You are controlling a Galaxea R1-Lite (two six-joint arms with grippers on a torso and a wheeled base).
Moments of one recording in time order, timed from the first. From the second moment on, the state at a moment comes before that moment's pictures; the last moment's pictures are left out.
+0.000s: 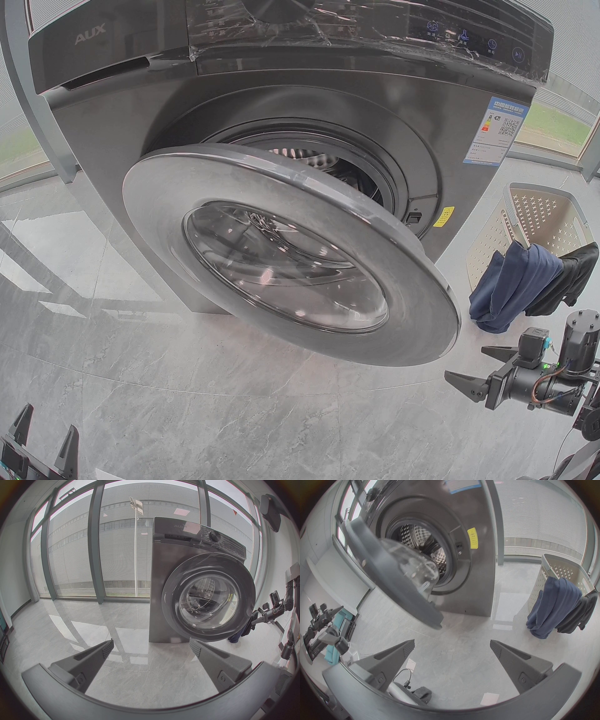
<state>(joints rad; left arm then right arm) -0.01 0.02 -0.02 0.00 0.02 -0.05 0.39 1.46 -0.07 -1.00 0.11 0.10</state>
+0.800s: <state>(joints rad) -0.01 0.02 -0.02 0.00 0.02 -0.05 0.49 1.53 -0.14 -1.03 0.11 0.13</state>
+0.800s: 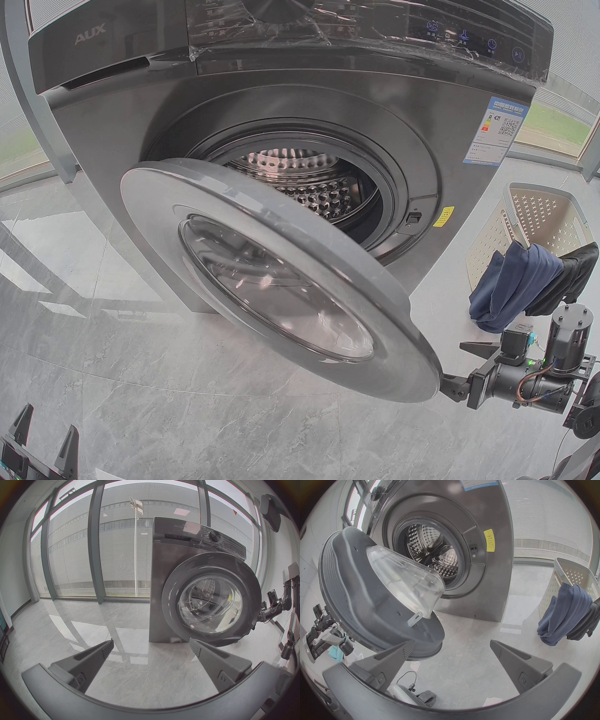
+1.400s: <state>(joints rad) -0.01 0.02 -0.02 0.00 0.02 -0.05 0.61 1.54 -0.17 -1.04 0.03 0.22</state>
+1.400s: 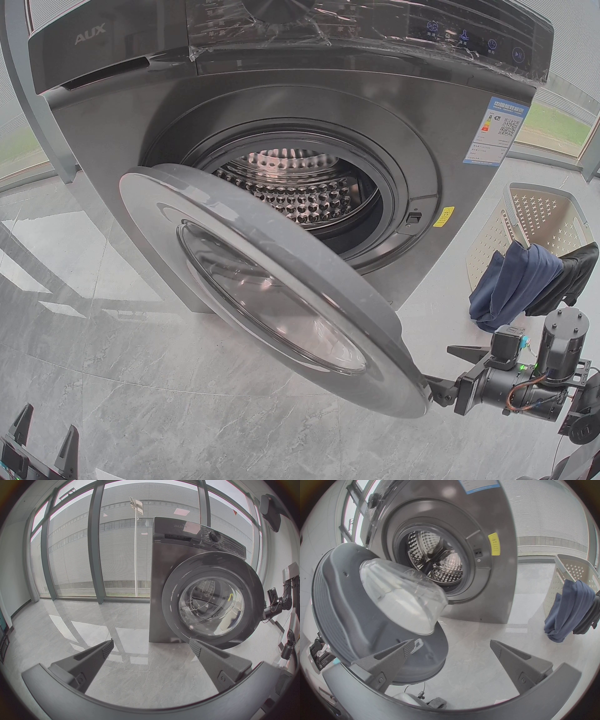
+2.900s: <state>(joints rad) -0.01 0.02 -0.02 0.00 0.02 -0.05 0.65 1.82 -0.50 -1.04 -0.03 0.23</state>
